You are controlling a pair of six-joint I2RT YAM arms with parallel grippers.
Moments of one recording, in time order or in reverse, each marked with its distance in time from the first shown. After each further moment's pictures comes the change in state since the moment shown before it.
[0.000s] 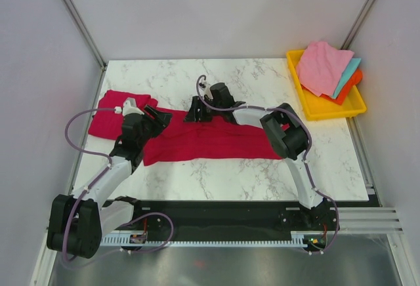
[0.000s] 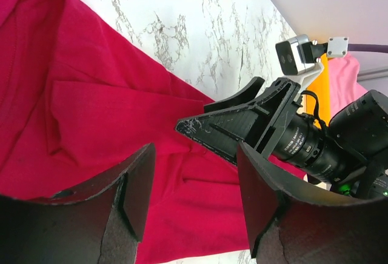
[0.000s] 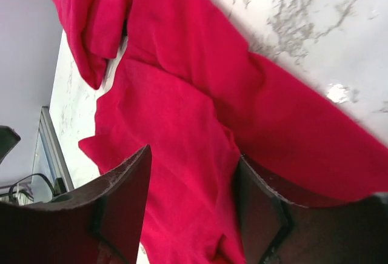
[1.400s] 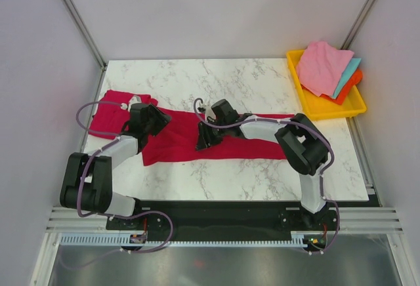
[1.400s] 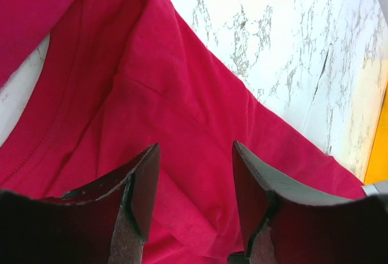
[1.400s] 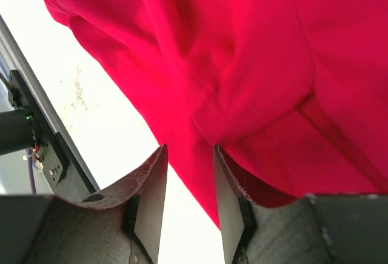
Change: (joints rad) left arm 0.056 0.352 0.145 -0.051 -0.002 0.024; right arm 0.101 -0.270 -0.305 -0.241 -0.009 -0.203
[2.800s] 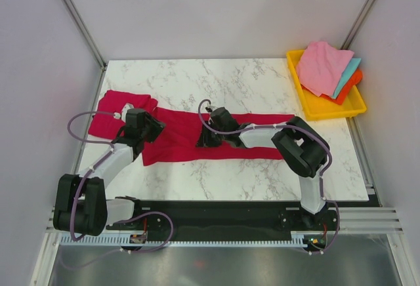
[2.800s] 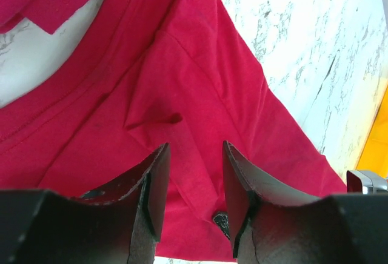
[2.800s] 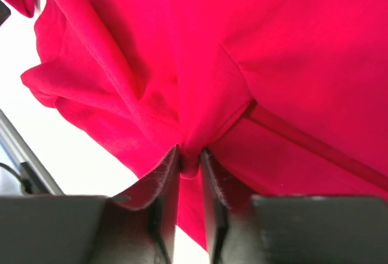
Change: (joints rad) left arm 0.000 -0.180 -0.039 -0.208 -0.055 -0.120; right arm 0.051 -0.035 -0.135 0.216 0.294 0.303
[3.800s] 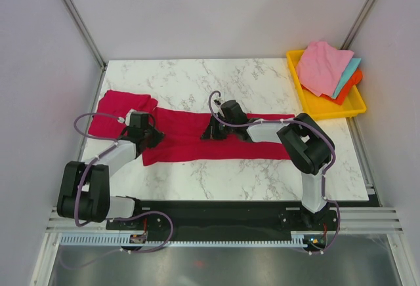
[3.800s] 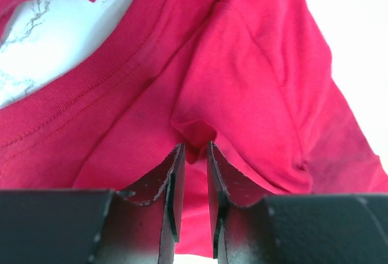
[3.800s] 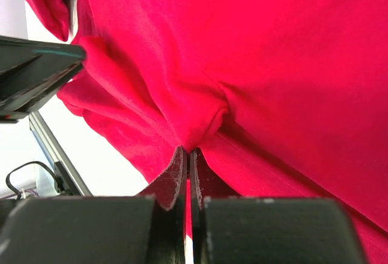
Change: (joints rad) left arm 0.002 0.090 -0.013 -0.047 0.001 0.039; right arm -0.107 -0.007 -0.014 0.057 -0.130 0.024
